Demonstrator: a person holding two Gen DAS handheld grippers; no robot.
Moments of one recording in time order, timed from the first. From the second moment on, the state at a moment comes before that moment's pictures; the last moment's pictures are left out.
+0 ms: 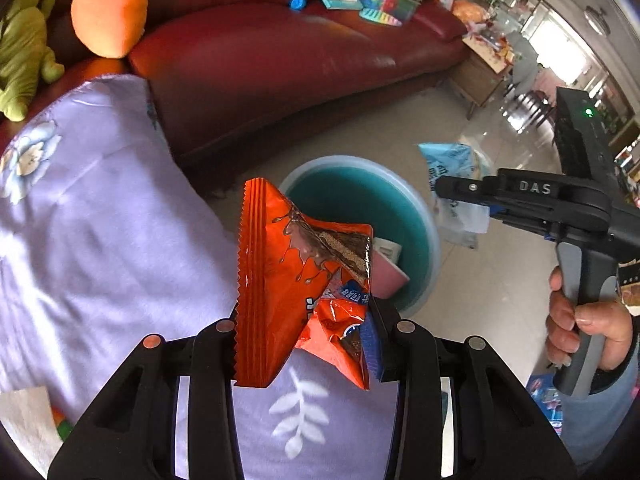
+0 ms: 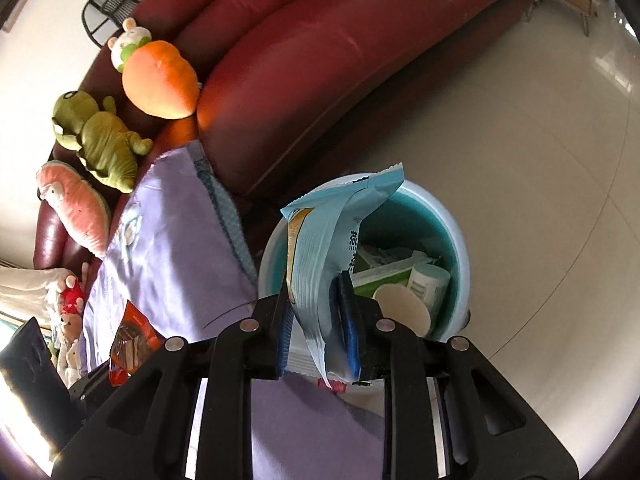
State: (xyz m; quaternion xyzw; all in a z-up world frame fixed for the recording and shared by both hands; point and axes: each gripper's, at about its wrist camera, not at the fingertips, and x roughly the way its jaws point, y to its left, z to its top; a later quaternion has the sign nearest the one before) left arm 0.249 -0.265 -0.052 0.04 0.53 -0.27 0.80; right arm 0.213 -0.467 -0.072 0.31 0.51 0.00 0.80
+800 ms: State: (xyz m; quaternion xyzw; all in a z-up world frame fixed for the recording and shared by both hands) left arm 0.276 -0.320 -0.098 0.05 0.56 -0.27 0.78; right arm 0.198 -0.501 -0.098 0.32 0.51 -0.04 0.80
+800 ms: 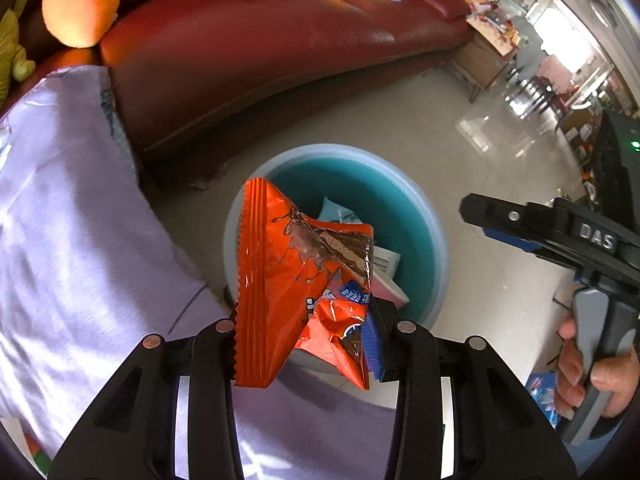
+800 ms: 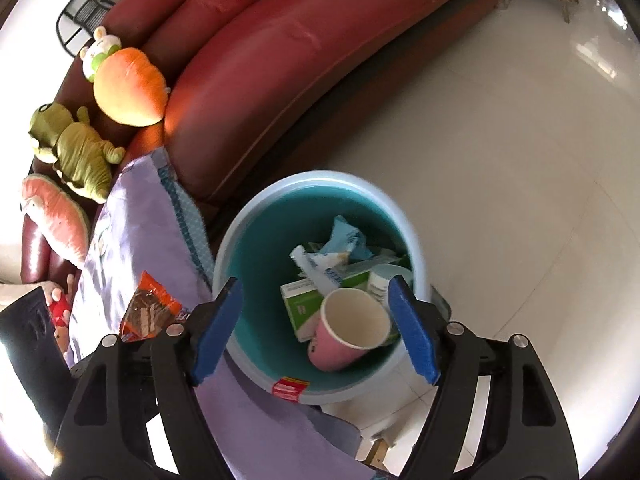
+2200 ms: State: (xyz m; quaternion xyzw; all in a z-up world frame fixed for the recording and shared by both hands) left arm 0.208 -0.193 -0.059 -0.01 0.53 -0.23 0.81; right arm 0.155 -0.393 -0.056 0.26 0.54 -0.02 0.80
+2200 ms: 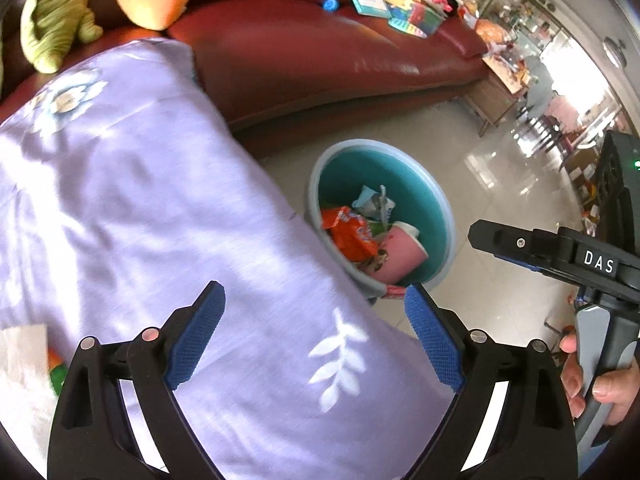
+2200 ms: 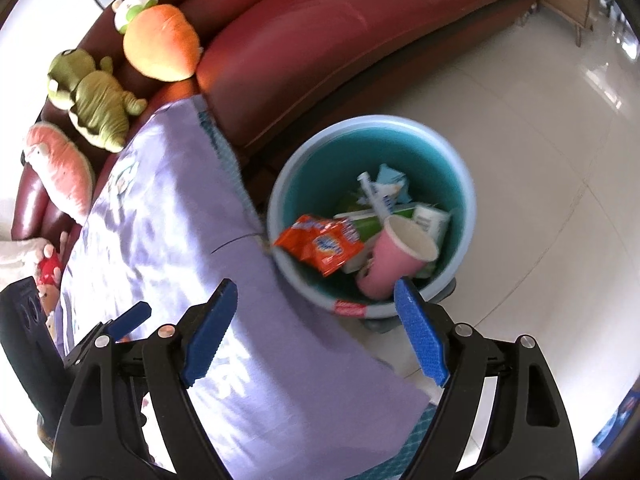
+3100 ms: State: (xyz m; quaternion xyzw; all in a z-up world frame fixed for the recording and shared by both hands) left arm 0.145 0.082 -0.027 -0.11 0.48 -0.08 0.87; right arm 0.172 -0.147 -0.023 0.11 0.58 0.11 0.80
